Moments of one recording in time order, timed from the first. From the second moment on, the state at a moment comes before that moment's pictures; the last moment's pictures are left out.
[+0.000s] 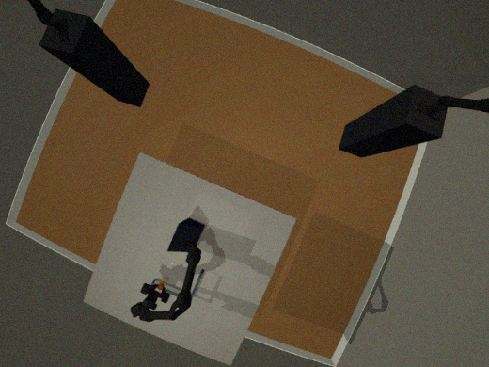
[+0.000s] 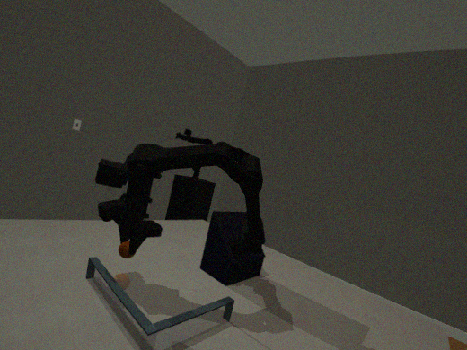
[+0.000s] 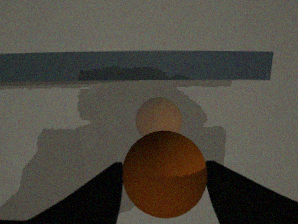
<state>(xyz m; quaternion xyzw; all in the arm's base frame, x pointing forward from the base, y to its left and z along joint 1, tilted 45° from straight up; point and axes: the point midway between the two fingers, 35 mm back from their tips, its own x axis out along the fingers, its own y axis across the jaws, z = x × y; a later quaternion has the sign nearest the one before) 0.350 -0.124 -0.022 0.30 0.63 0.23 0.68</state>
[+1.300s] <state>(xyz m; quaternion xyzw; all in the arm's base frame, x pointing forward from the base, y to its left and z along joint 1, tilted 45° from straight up) 0.360 -0.061 -0.091 0.30 0.62 0.23 0.68</state>
